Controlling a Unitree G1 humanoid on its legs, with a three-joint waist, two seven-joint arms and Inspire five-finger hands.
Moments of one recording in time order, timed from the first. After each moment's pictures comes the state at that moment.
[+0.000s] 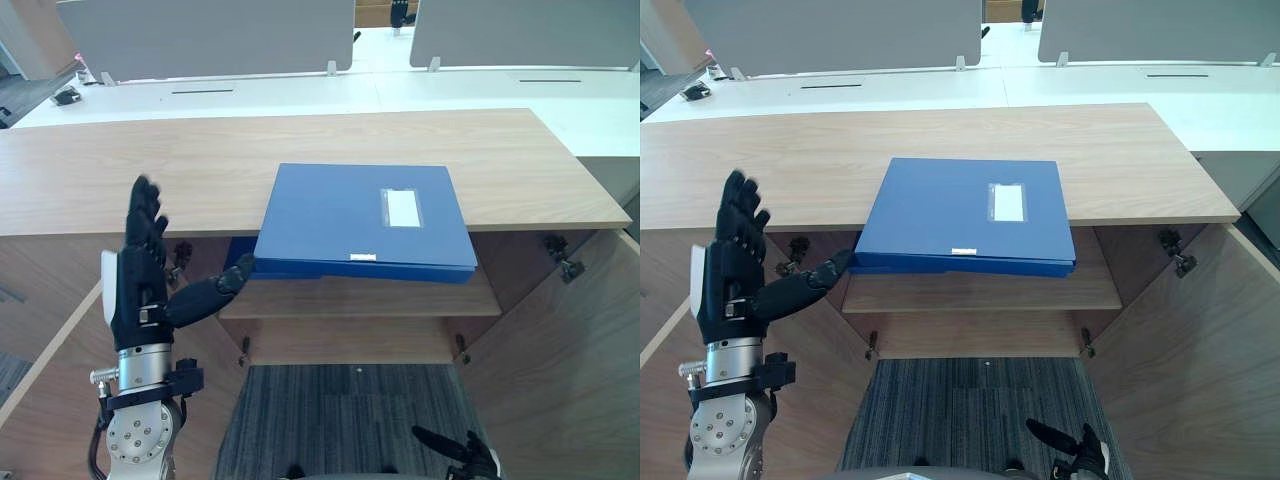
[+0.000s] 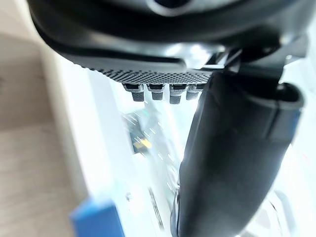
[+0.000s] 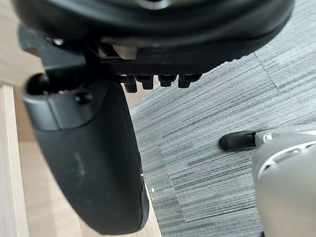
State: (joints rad) left arm 0.36 0.29 0.09 -0.52 0.02 -0.33 0.17; right arm 0.10 -0.08 -0.28 1.04 0.09 -0.07 -0.16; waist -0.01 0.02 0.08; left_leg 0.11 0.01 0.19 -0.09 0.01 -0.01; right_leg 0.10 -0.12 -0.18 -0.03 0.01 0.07
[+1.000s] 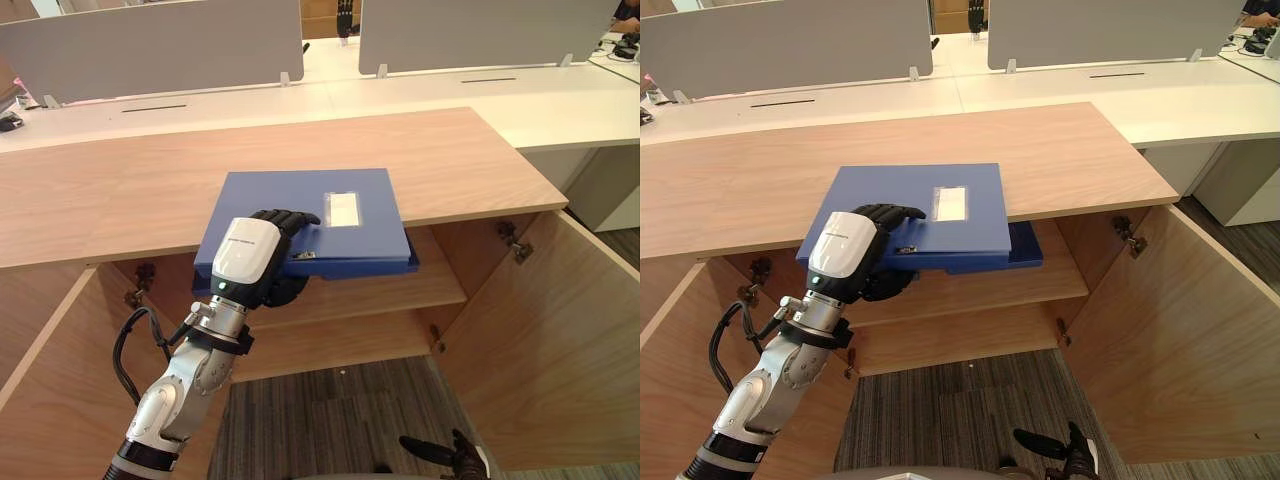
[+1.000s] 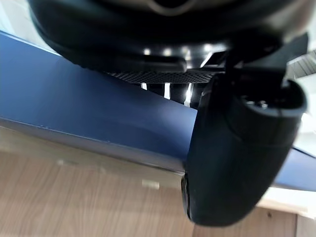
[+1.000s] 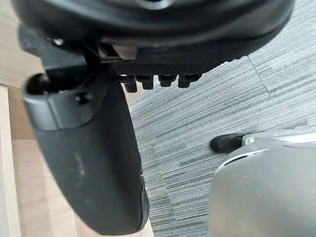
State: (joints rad) left arm 0.01 0.43 -0.16 -0.28 0.87 -0.18 0.27; right arm 0.14 -0.10 -0.17 1.02 0.08 -0.08 -0.14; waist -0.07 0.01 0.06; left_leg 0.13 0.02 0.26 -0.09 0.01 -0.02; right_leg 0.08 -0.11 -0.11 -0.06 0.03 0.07
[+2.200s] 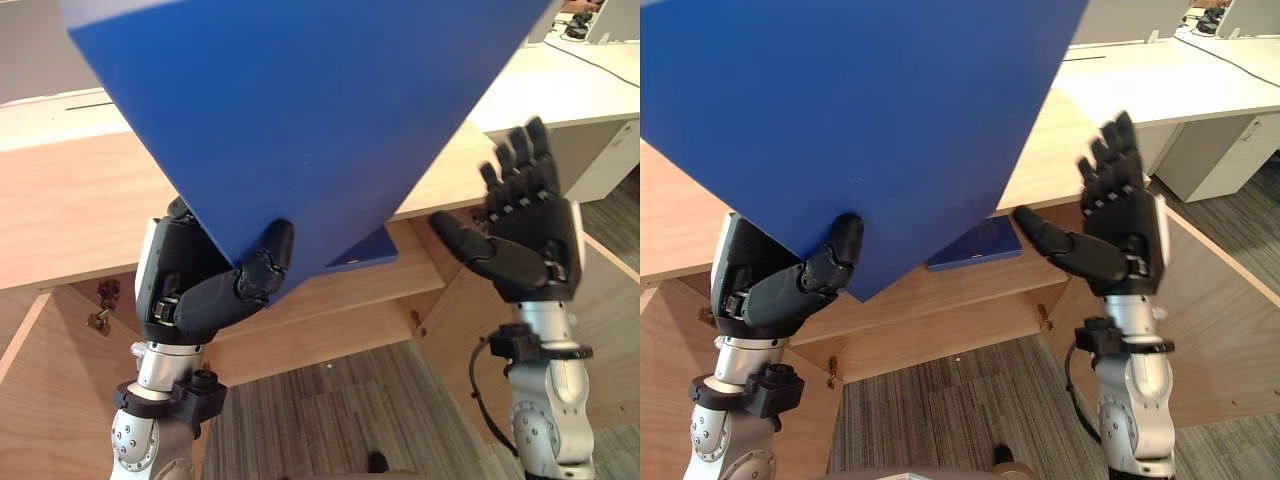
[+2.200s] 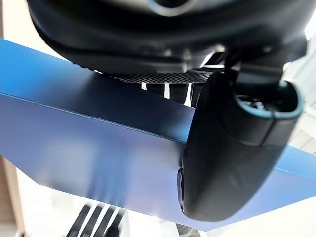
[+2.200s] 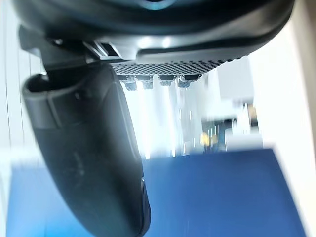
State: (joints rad) left arm 0.37 0.30 -0.08 -0.70 -0.60 -0.24 -0.22; right arm 0.06 -0.35 -0.05 -0.45 0.53 -0.22 0.17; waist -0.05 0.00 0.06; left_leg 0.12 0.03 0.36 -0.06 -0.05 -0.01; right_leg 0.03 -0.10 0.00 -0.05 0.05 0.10
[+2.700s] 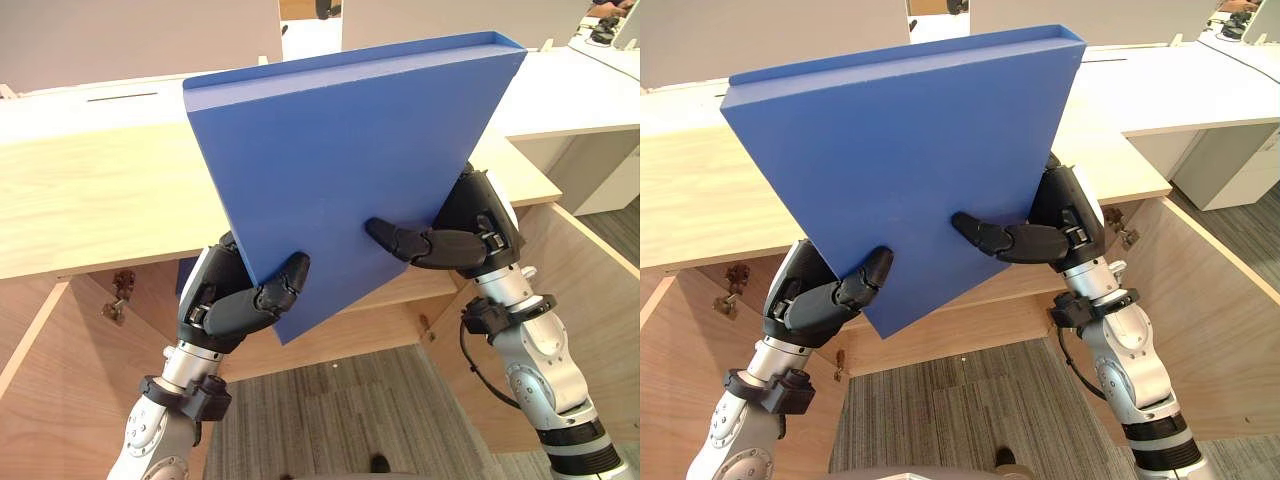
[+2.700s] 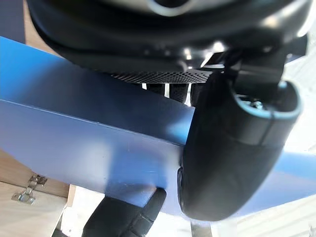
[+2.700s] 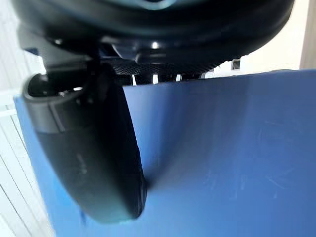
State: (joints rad) left arm 0.37 0.42 -0.11 -0.53 -0.81 -0.19 -0.24; right arm -0.11 -0.56 0.13 -0.29 0.64 -0.22 0.20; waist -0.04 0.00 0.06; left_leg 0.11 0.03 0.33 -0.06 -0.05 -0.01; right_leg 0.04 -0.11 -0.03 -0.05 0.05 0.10
